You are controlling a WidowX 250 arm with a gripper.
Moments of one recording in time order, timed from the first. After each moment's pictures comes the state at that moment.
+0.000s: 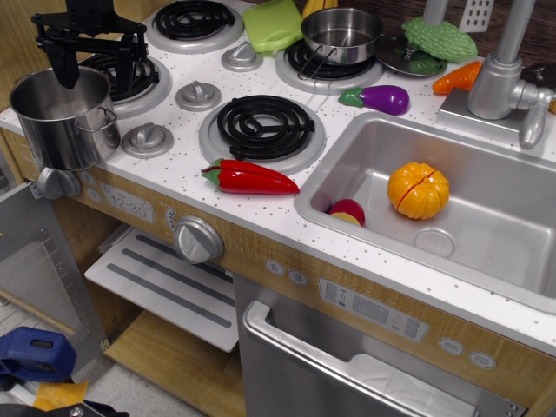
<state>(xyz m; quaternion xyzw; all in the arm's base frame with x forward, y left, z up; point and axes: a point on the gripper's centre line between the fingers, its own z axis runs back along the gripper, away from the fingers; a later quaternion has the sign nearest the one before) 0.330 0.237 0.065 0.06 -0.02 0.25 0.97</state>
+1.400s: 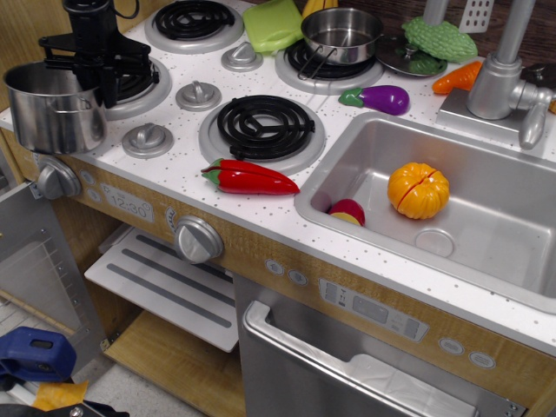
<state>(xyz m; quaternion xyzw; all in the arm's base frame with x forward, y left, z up) 0.334 0.240 0.046 0.07 -0.06 0.25 0.96</state>
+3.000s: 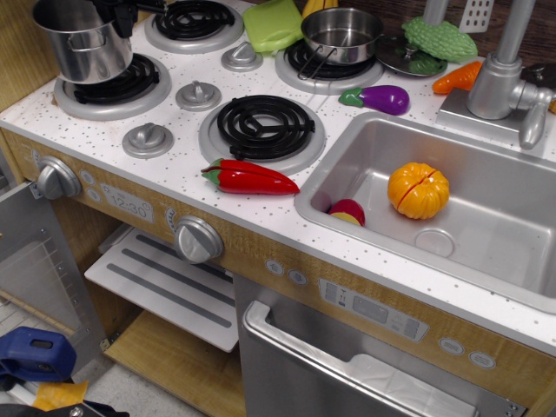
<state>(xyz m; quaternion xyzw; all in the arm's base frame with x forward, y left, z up) 0.405 0.262 0.085 0.12 -0.20 0.16 0.96</state>
